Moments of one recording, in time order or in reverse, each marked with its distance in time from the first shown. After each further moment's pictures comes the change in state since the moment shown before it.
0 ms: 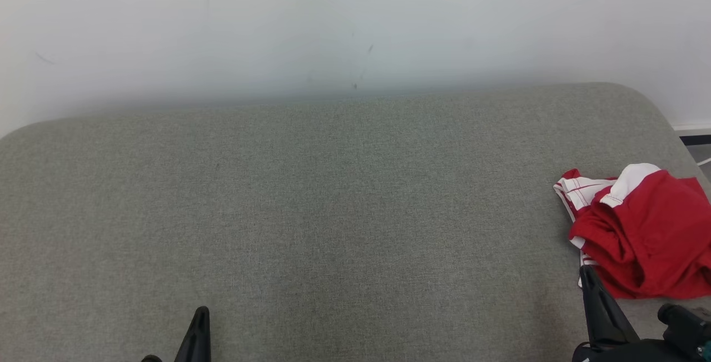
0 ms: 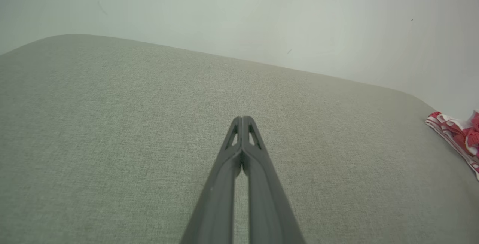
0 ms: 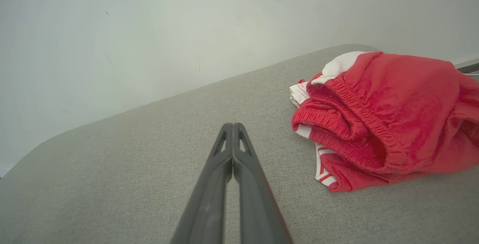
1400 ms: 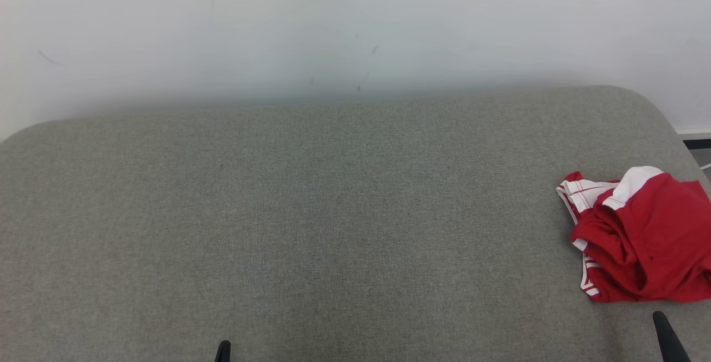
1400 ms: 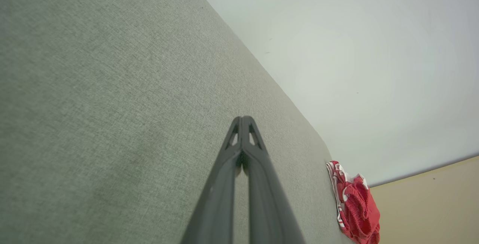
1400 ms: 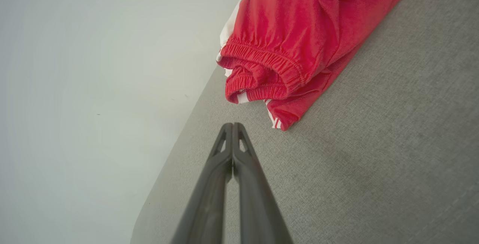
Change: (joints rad) left arm 0.099 -0.063 -0.021 -0.030 -0.569 -0.165 -0.016; right arm 0.076 0.020 -0.260 0.036 0.685 0.000 0.202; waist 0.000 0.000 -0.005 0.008
